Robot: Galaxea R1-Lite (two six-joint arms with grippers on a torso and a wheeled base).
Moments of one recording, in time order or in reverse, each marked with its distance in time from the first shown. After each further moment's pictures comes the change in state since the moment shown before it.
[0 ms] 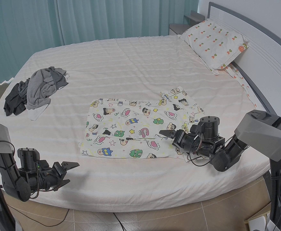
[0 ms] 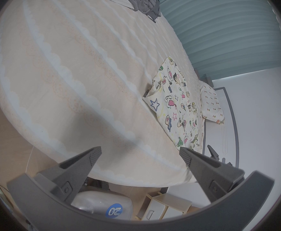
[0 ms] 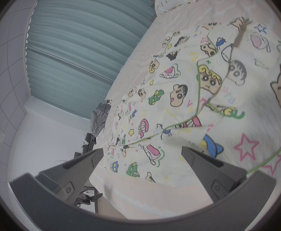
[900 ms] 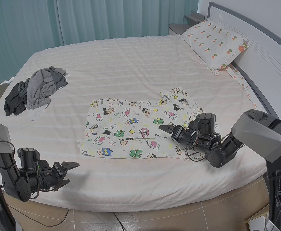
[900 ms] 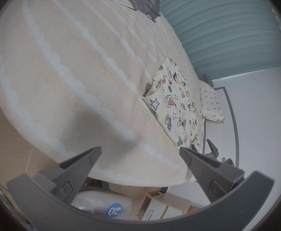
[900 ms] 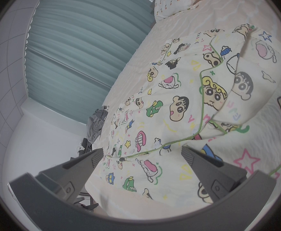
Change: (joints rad) left arm -0.002 0.000 0.000 0.000 -0.001 0.000; right arm -0.003 0.027 -0.094 0.039 -0.056 -0.006
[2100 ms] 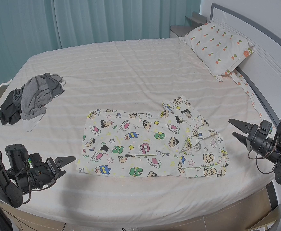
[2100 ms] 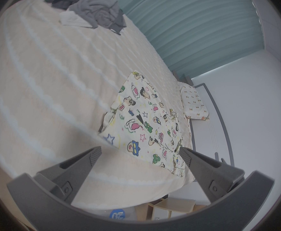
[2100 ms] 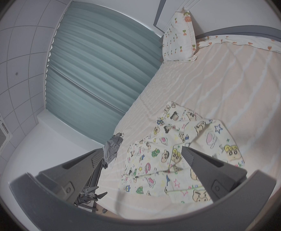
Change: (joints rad) left arm -0.013 -0.183 0.116 -0.109 -0.030 0.107; right arm -0.429 -0.560 0.855 -0.529 0.314 -0.026
